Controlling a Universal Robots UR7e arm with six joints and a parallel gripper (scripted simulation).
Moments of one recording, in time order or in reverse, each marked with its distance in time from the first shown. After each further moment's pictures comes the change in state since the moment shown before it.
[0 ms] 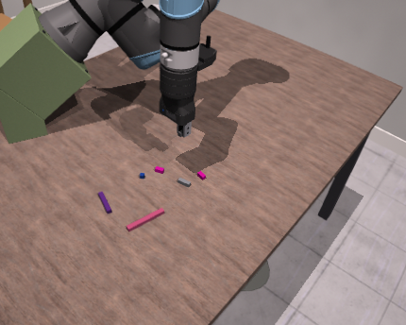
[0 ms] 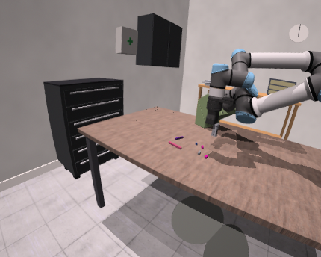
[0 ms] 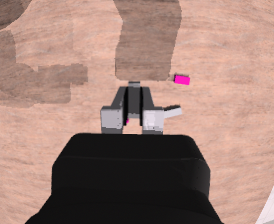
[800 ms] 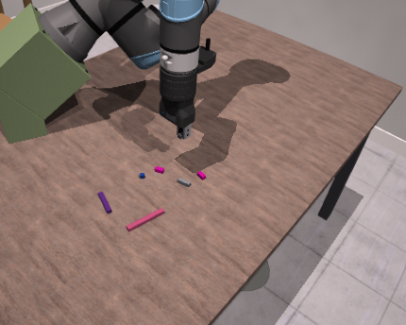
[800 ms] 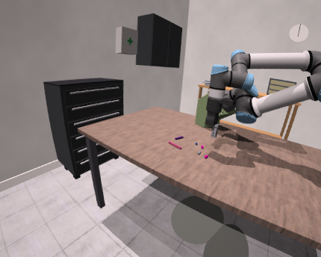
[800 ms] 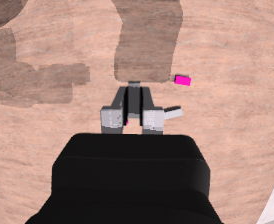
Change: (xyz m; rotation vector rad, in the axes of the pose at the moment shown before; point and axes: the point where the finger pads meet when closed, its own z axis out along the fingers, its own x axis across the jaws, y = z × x) arm 0.000 0.000 0.006 0.000 0.000 -0.005
